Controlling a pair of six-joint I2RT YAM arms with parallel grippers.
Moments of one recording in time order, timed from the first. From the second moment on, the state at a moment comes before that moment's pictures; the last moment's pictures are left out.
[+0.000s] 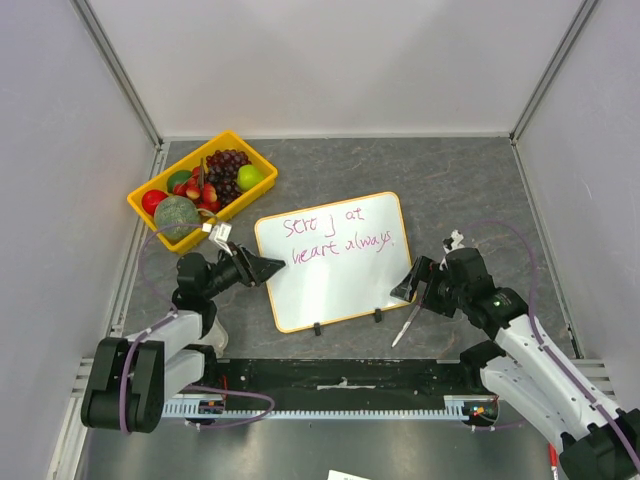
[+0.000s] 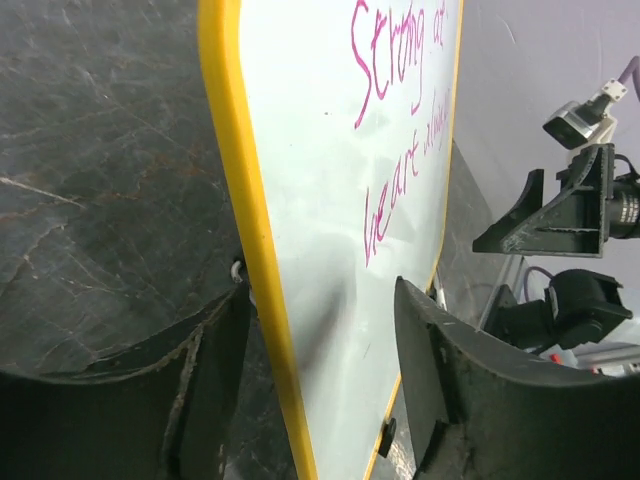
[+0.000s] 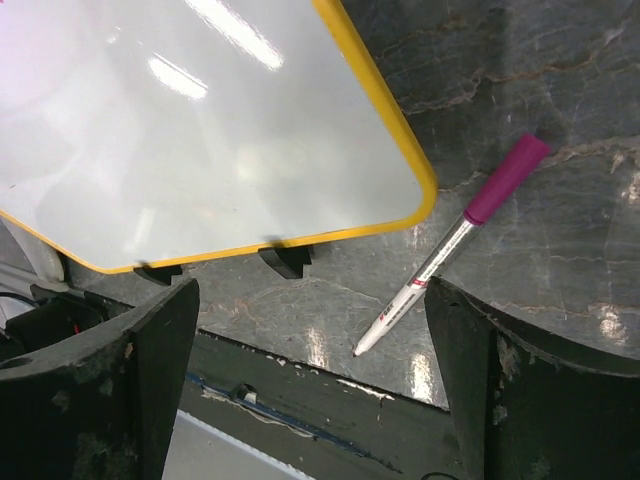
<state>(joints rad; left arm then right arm) -0.08 1.11 0.13 0.82 0.80 -0.66 0.41 0.70 0.49 -0.63 -0.19 0.77</state>
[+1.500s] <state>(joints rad) -0.08 0.60 0.35 0.00 0.44 -0.67 0.41 0.78 0.59 -0.58 -0.16 0.63</state>
